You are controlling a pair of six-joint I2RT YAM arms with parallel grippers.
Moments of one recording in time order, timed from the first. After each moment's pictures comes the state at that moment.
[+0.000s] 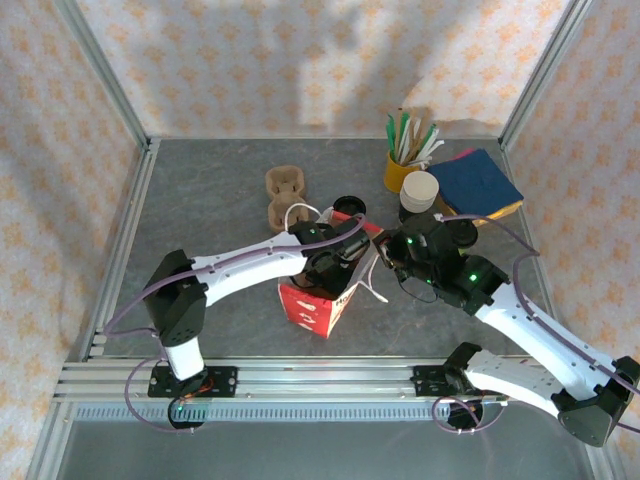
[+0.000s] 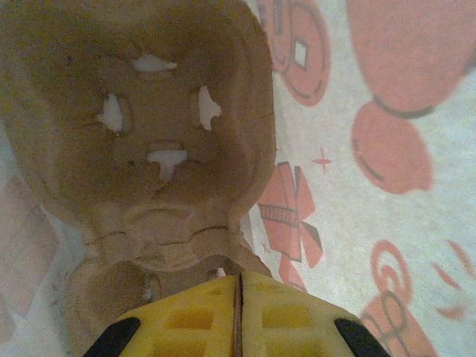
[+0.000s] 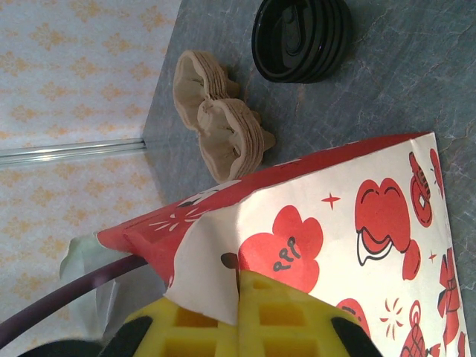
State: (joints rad) left arm -0.93 1.78 1.44 -0.98 0.06 -0.43; right arm 0.74 0.93 0.93 -0.61 0.10 1.52
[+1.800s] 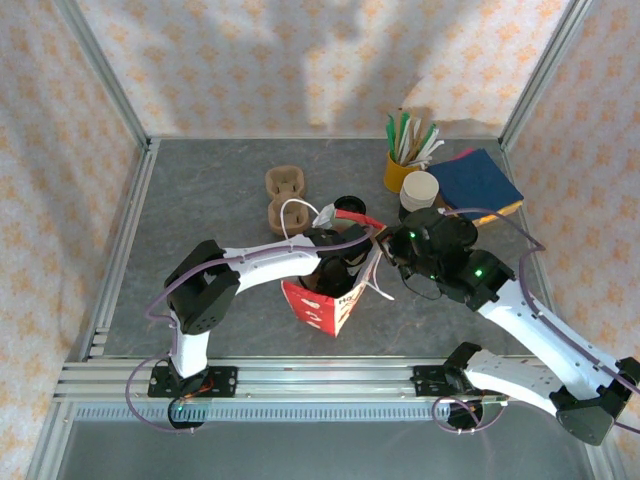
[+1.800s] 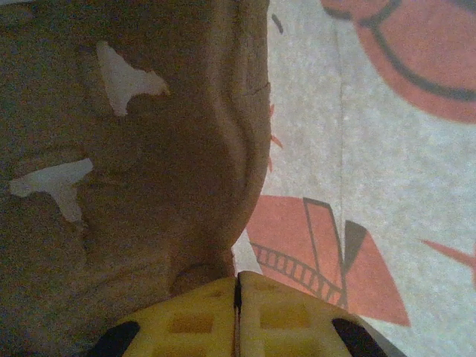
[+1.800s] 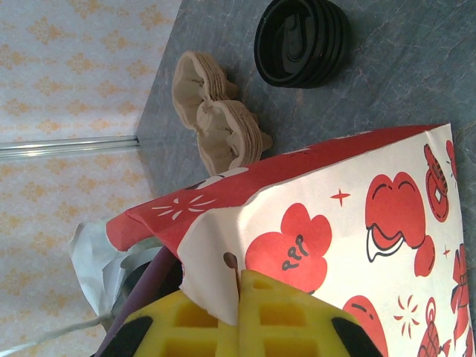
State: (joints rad) left arm -0.90 1.91 1.39 -0.80 0.26 -0.41; right arm 0.73 0.94 1.01 -0.69 0.09 1.48
